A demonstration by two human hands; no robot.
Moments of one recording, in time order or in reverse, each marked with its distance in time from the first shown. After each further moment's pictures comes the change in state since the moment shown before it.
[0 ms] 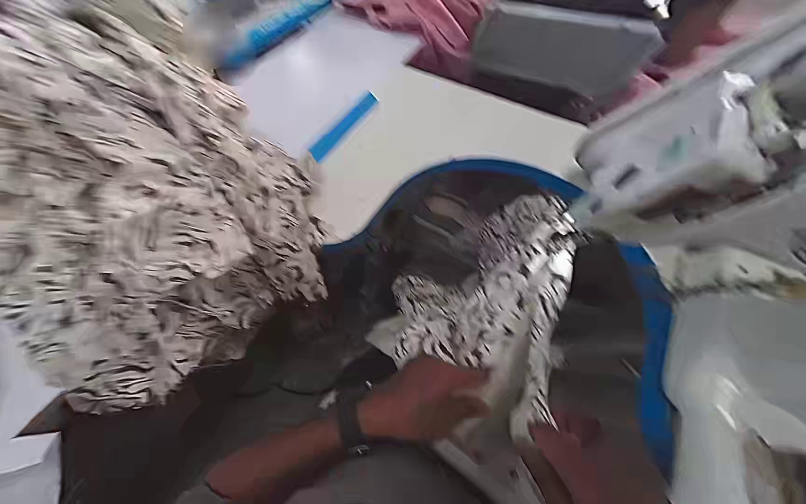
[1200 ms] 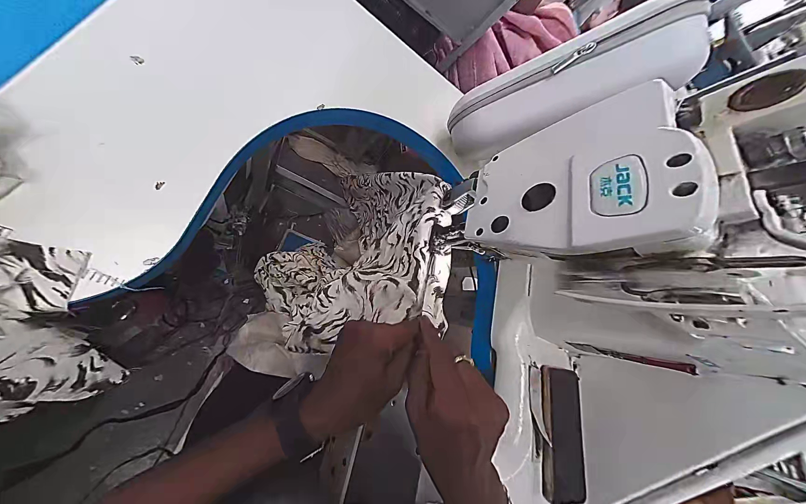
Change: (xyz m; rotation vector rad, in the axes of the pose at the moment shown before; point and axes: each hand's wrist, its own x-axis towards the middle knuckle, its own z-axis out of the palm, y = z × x) left_hand 0.117 -0.046 0.006 -0.181 0.241 0.126; right_hand 0.108 0.032 0.045 -0.545 0.593 0.223
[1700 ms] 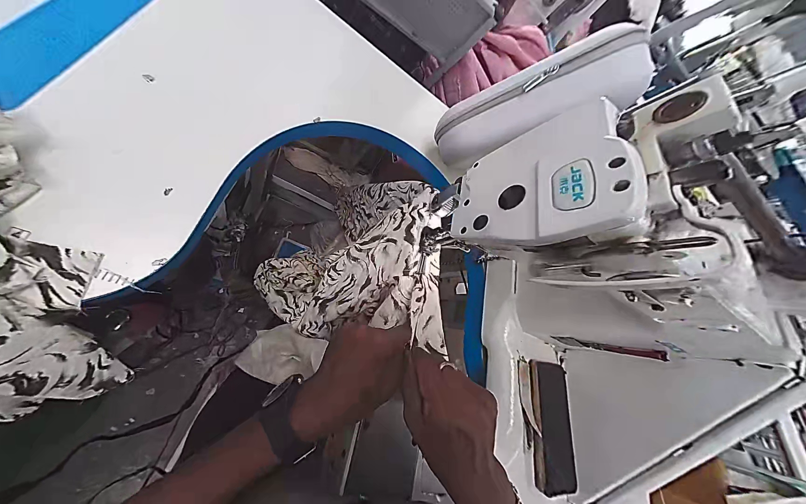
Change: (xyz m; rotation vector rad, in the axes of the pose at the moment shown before) left_hand -0.008 0.010 -0.009 0.233 -0.082 0.103; right_hand -0.011 0.011 -0.011 -0.014 -0.038 -0.177
